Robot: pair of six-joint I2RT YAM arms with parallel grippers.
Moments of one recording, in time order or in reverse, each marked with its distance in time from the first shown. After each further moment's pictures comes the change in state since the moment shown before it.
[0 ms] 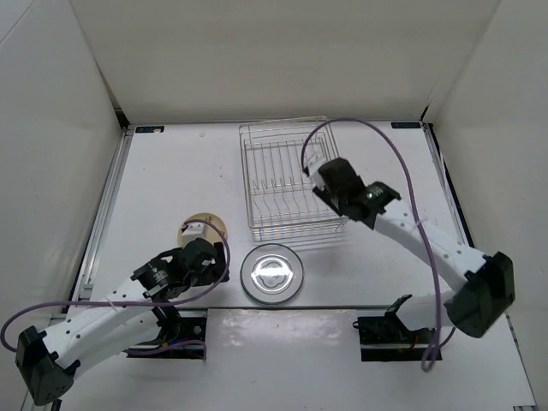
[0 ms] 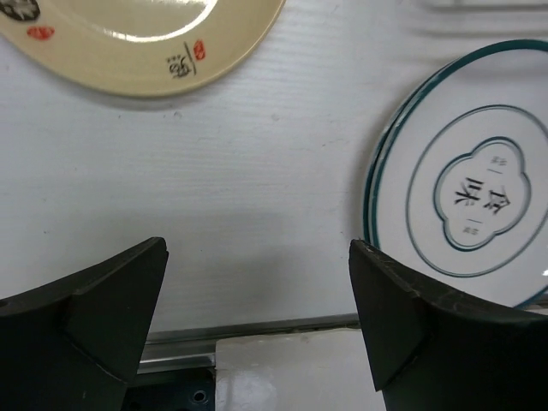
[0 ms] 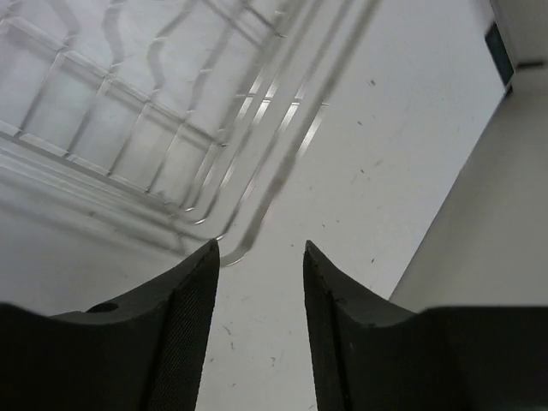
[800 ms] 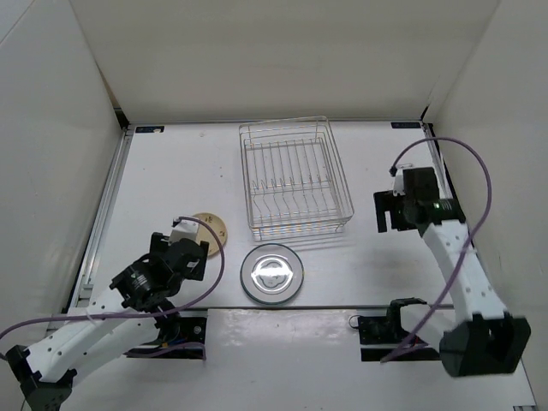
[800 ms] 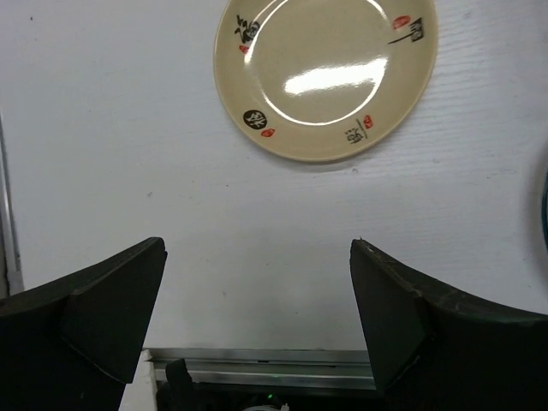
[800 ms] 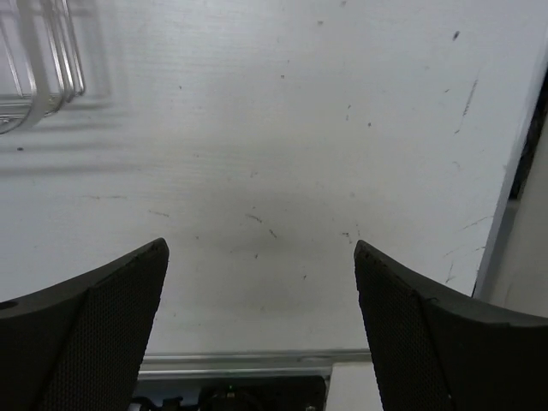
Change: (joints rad) left arm 0.007 -0.133 0.142 -0.205 -0.317 0.457; right arm -0.684 -0.167 -0.128 -0.211 -0.350 0.279
